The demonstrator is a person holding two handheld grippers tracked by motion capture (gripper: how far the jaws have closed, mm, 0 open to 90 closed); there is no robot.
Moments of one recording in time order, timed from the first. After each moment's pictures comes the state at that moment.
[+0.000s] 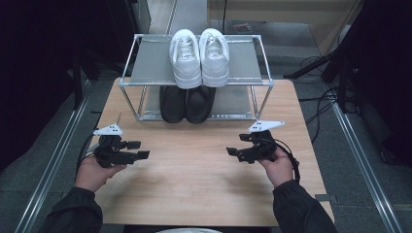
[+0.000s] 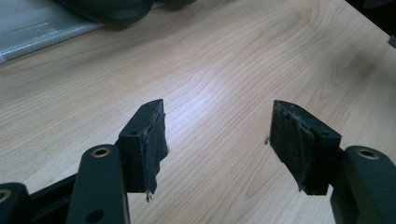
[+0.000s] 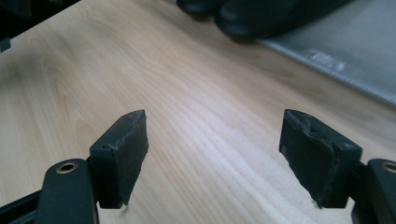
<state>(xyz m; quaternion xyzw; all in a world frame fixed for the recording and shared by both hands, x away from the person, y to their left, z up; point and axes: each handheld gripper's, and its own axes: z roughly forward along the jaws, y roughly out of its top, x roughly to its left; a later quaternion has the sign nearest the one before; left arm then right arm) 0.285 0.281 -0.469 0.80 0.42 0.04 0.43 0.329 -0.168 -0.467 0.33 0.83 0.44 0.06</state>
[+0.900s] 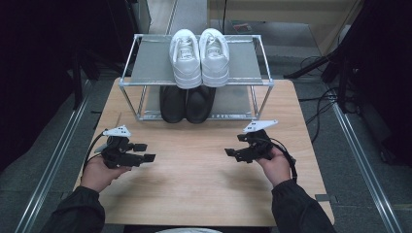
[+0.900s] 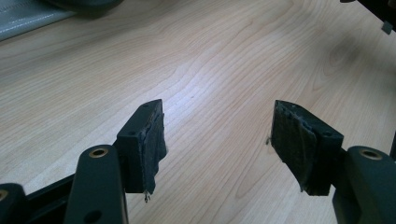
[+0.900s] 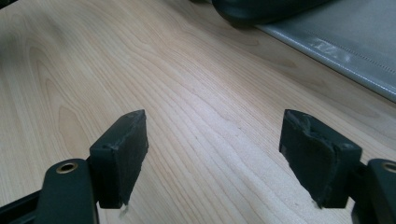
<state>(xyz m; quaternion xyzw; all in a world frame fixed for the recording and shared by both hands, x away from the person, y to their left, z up) 0.289 0.267 -0.476 0.81 0.41 0.02 0.41 0.339 -0.161 -0.477 0.32 0.85 0.41 0.07</state>
